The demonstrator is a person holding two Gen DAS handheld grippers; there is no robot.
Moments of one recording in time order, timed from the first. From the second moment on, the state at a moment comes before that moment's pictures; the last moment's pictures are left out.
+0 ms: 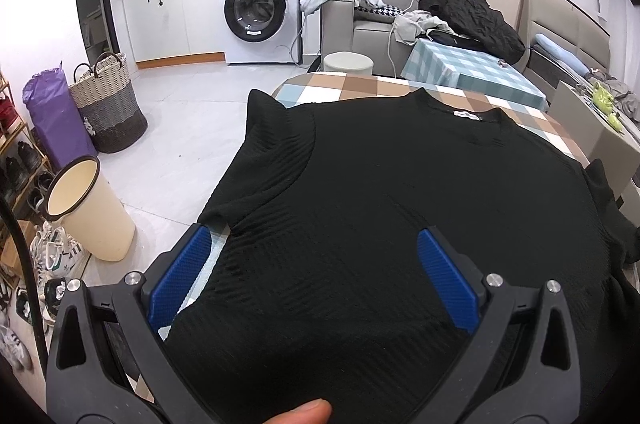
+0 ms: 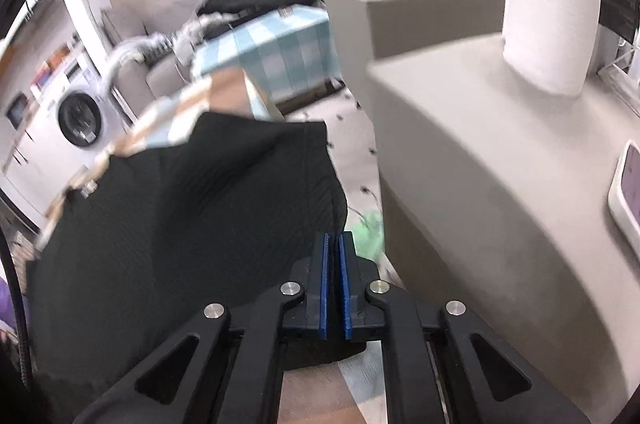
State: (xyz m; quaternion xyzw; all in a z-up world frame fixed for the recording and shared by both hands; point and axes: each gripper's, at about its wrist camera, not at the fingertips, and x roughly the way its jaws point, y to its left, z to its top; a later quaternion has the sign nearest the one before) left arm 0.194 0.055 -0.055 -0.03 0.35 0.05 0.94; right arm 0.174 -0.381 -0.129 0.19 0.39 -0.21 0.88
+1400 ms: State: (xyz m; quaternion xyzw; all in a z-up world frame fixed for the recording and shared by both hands) left arm 0.196 0.060 -0.049 -0.03 0.34 0.06 0.94; right arm 0.245 -0.263 -0.023 0.10 0.33 0.01 0.94
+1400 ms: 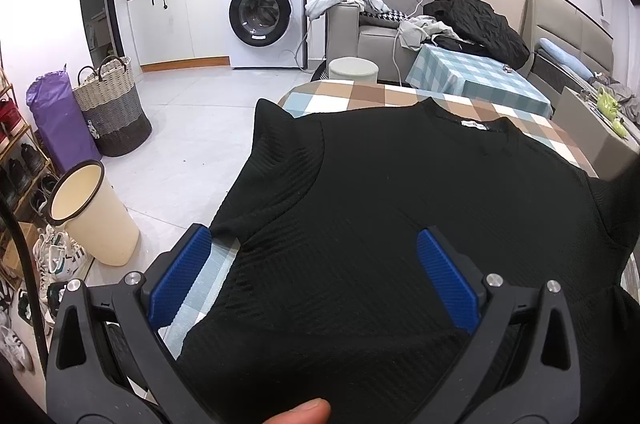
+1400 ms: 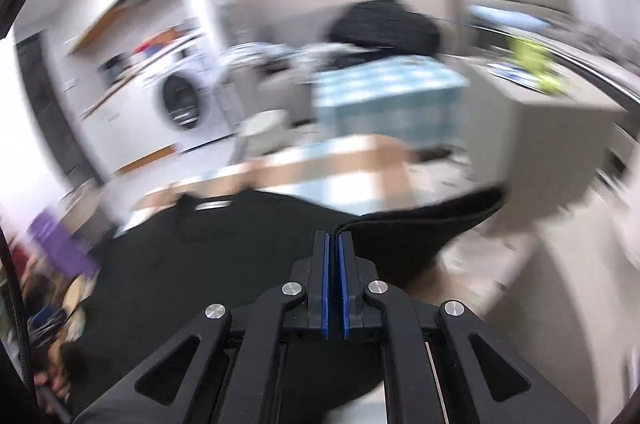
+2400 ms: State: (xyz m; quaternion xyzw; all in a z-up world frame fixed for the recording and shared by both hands) left arm 0.215 0.095 -0.064 -0.06 0.37 0.09 0.92; right arm 0.299 -0.263 -0.144 0.13 0.48 -0.01 0.87
